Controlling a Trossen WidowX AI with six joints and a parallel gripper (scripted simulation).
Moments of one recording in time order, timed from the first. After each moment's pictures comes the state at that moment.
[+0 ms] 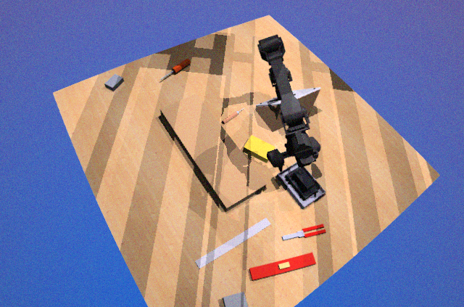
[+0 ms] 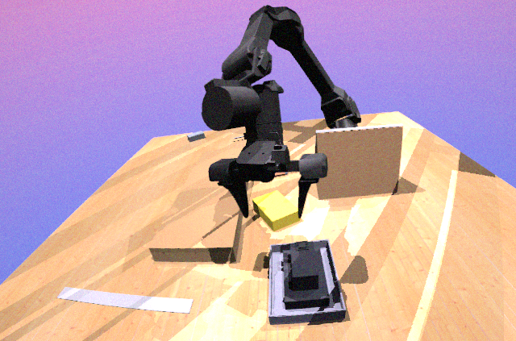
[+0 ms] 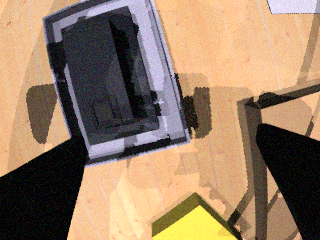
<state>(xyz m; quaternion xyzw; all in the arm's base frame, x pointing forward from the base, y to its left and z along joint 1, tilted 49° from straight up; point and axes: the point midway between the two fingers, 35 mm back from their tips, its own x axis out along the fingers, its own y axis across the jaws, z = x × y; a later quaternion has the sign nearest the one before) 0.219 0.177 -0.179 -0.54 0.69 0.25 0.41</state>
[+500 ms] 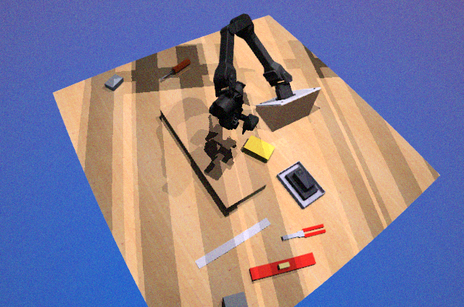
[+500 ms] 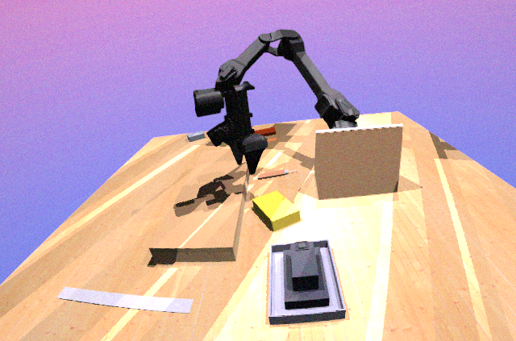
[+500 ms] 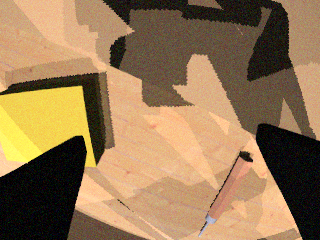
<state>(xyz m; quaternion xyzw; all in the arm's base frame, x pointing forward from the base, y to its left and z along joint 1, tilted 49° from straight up) 0.271 -0.039 -0.011 -0.36 0.73 -0.12 0.57</state>
